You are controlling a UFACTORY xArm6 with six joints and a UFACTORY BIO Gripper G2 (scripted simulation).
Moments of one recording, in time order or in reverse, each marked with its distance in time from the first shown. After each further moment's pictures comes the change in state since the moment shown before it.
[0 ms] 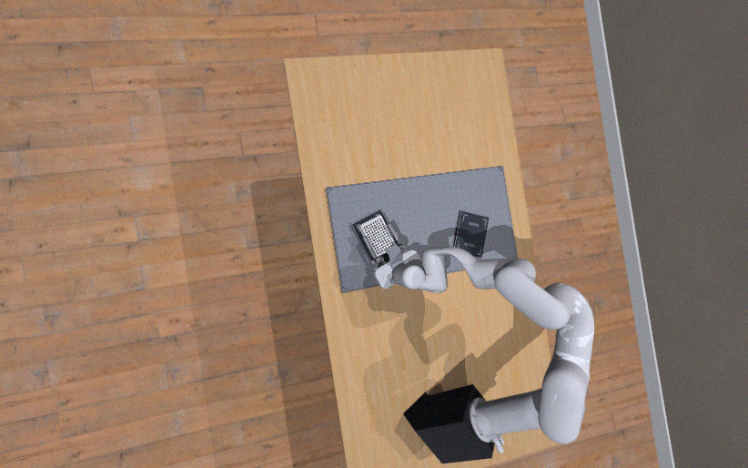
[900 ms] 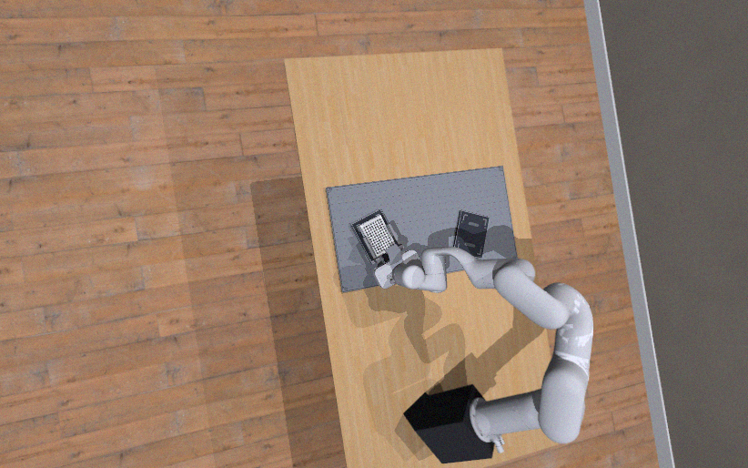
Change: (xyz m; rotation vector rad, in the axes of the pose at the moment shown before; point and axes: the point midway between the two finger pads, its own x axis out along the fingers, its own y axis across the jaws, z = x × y) arm 0.000 0.000 -0.003 0.000 0.000 0.000
